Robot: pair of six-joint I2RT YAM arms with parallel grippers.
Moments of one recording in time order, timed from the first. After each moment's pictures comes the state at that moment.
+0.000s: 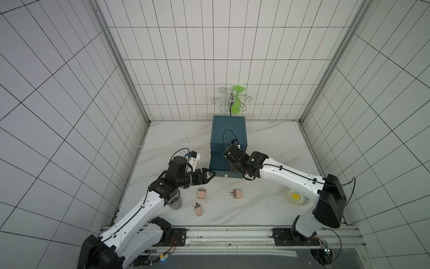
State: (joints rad) left arm -0.46 0.93 0.61 -0.27 0.55 -0.69; right arm 1.02 1.62 1.35 -0.79 0.45 0.56
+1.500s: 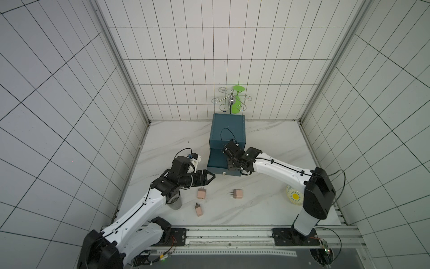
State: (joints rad) left arm -0.53 0.96 0.66 -0.42 0.44 -0.66; right arm 0.97 1.70 1.39 -0.80 0.36 0.54
